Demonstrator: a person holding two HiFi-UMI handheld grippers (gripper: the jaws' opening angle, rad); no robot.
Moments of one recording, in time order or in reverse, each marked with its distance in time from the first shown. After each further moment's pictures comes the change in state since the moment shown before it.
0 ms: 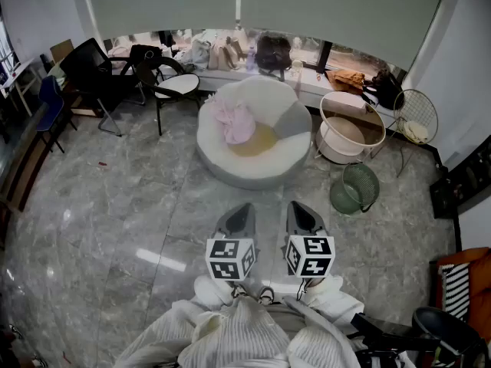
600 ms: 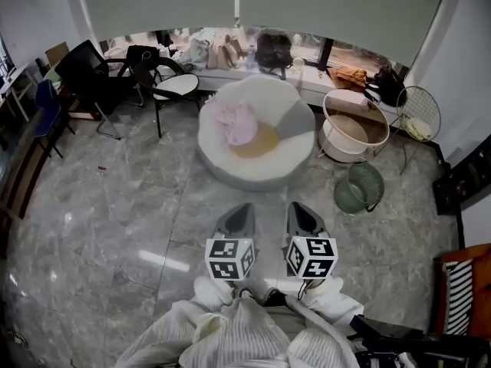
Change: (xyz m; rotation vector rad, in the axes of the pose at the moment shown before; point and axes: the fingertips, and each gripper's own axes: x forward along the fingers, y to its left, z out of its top) left arm 0.025 0.042 0.002 0.002 0.028 -0.016; right arm 0.040 0.011 -0.004 0.078 -0.008 -0.019
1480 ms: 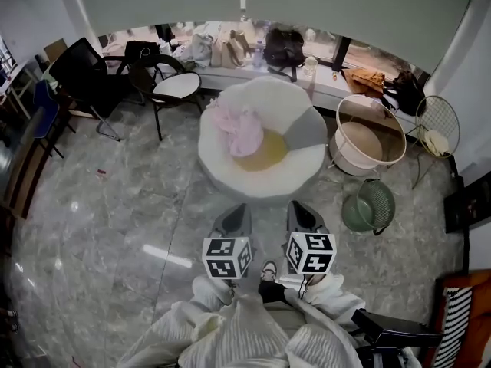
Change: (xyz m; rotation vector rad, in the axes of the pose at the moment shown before) left arm 0.166 0.067 0.029 -0.036 0.064 0.088; right arm 0.179 -0.074 0.024 0.012 0.103 0.047
